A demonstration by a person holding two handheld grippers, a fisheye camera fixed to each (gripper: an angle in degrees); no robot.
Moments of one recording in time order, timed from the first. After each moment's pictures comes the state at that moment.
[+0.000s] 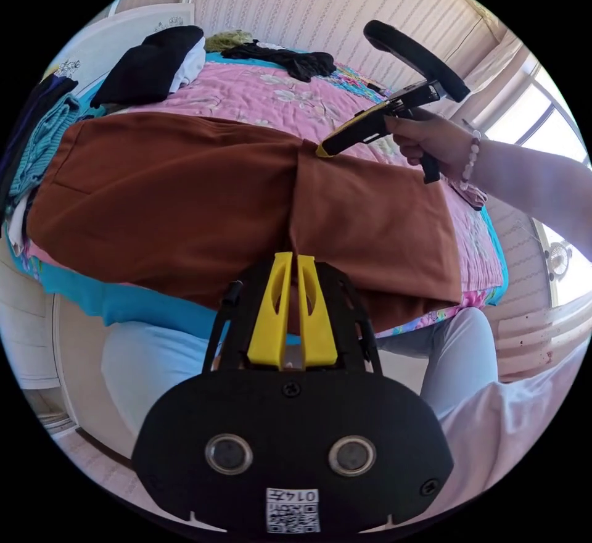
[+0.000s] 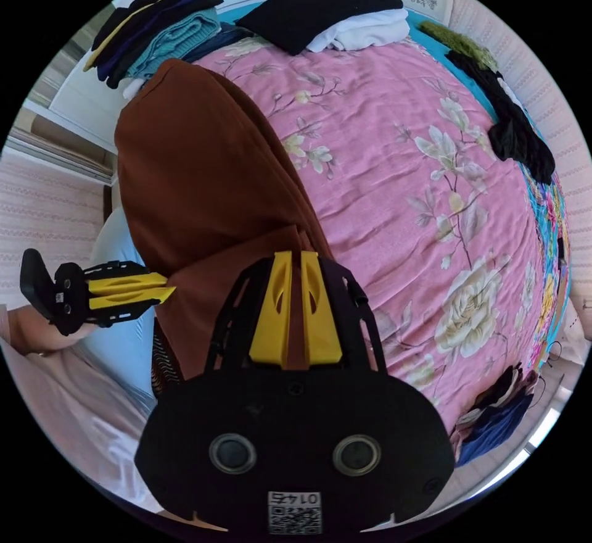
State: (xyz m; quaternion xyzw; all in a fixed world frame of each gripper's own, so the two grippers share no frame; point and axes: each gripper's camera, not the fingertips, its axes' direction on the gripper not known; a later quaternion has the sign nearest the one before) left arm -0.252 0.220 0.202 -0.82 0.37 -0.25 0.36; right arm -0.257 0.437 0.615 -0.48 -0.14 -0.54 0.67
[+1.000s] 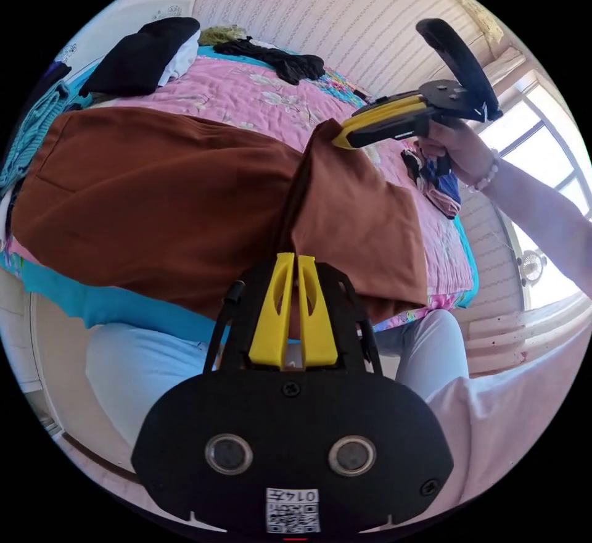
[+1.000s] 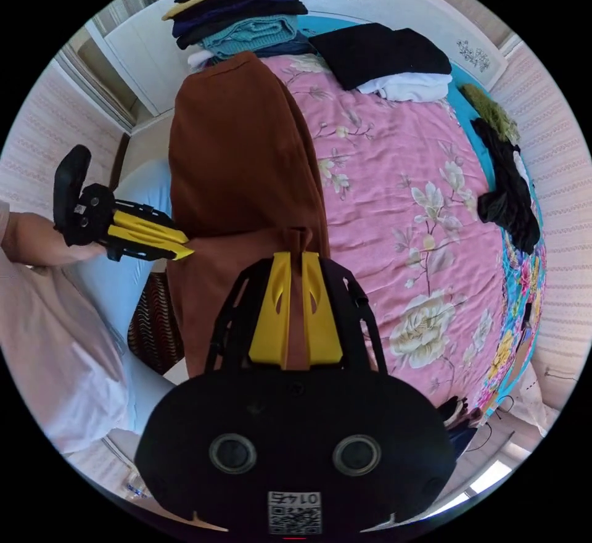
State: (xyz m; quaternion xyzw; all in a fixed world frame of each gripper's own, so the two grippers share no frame) left arm -0.319 0.223 0.197 -0.80 0.38 -0.32 0.34; right arm -0.242 0.450 0.491 -0.42 -0.19 -0.65 0.61
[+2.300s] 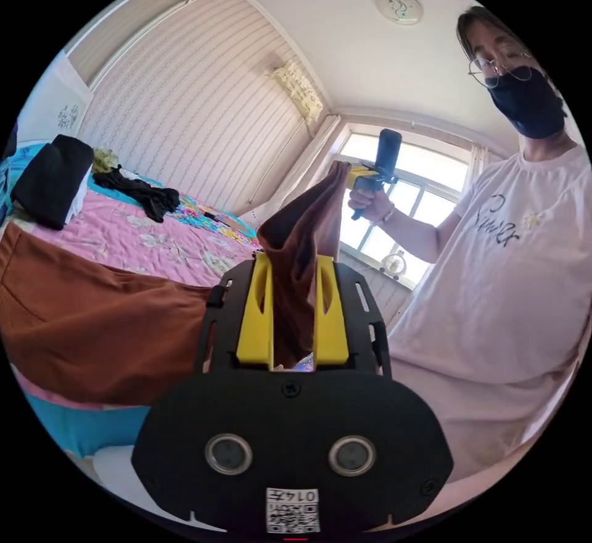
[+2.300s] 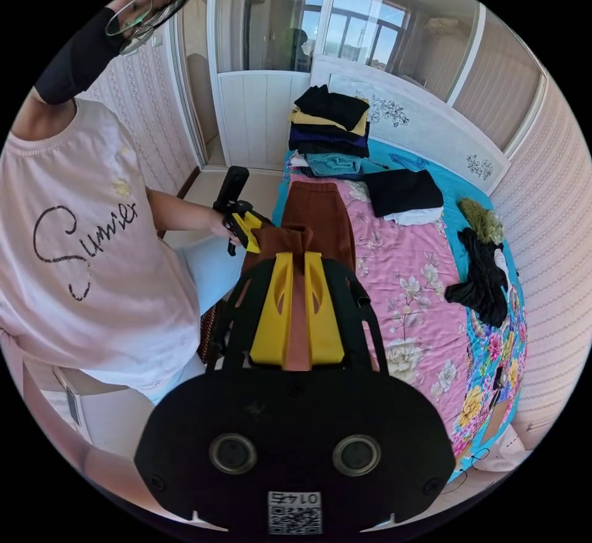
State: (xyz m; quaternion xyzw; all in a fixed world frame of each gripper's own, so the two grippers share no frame) left arm -0.517 0.186 0.173 -0.44 0.51 -0.57 0.47; right arm -0.210 0.389 0.252 -0.28 -0.36 -0.66 0.59
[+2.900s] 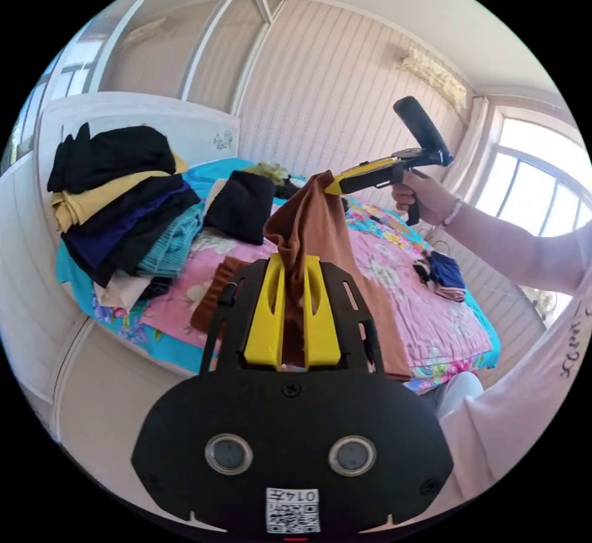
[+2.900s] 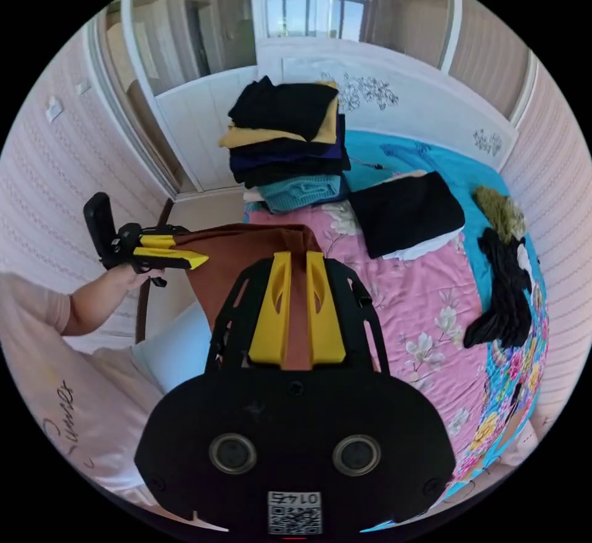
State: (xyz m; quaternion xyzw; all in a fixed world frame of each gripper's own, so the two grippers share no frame) left arm -0.588 0.222 0.243 -0.72 0.25 -0.32 0.57; right arm -0.427 0.446 0.442 -0.35 -0.33 -0.61 0.63
